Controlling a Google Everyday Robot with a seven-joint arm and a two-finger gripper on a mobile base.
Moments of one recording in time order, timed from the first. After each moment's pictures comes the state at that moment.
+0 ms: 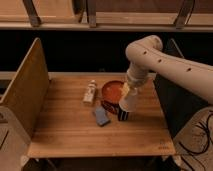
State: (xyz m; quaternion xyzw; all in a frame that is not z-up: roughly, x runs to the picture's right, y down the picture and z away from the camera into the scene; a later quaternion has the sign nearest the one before) arm 0.140 0.022 0.707 -0.26 0.17 0.52 0.80
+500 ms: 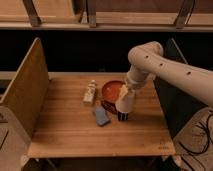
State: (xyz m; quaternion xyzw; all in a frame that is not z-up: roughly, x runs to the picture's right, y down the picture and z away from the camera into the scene) arm 0.117 0.034 0.730 -0.29 0.11 0.54 0.78
